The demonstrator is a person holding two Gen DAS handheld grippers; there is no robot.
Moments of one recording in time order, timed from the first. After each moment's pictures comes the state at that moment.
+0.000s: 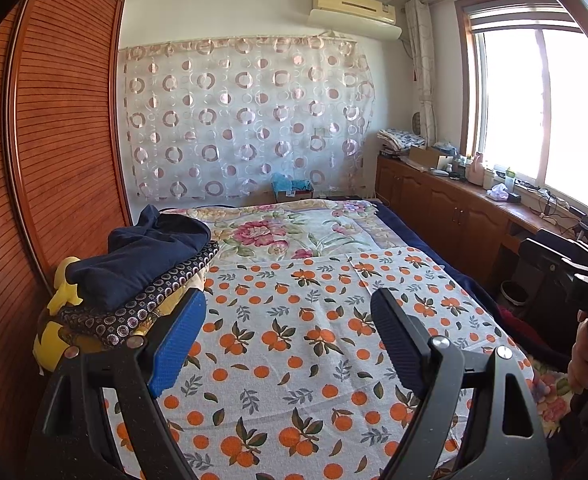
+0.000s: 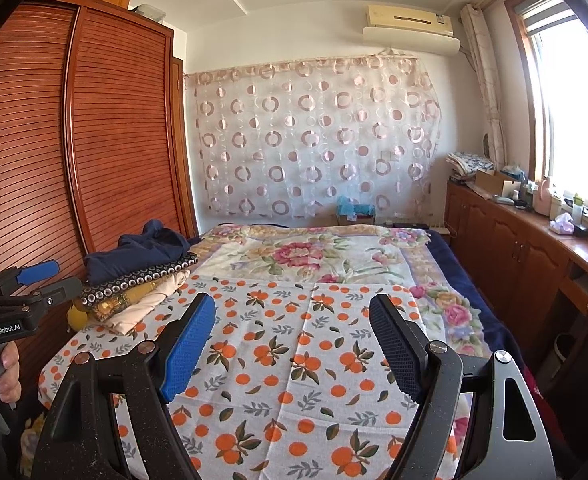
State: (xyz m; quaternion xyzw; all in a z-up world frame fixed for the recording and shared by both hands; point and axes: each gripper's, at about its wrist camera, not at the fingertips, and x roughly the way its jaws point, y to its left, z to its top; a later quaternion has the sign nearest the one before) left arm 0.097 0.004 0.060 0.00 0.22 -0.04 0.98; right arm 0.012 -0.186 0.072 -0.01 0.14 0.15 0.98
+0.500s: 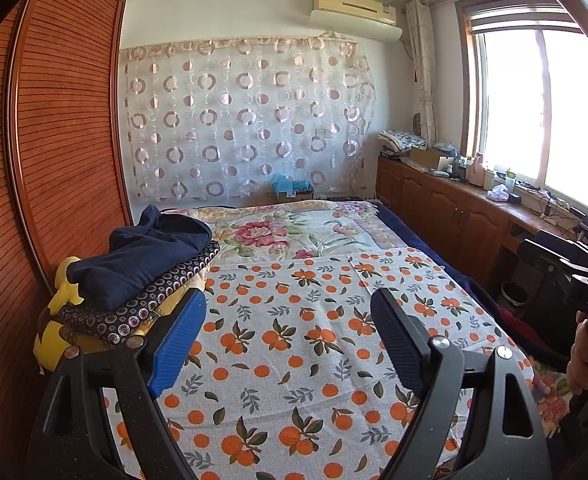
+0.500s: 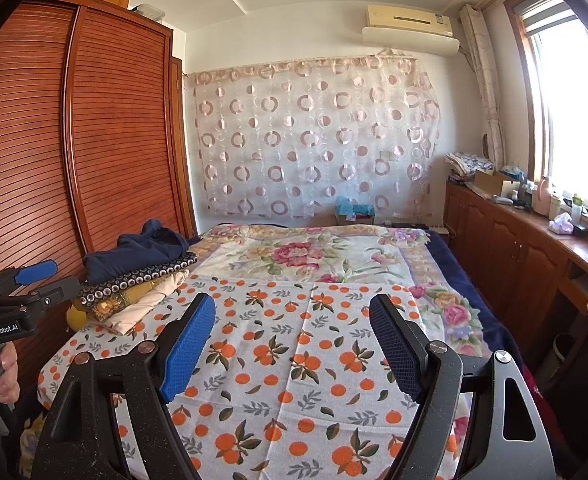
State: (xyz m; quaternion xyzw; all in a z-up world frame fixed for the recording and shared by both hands) left arm 0.096 0.003 0.061 0.00 0.21 -0.04 0.98; right arm 0.015 -0.190 0.068 -0.01 0.14 0.15 0.98
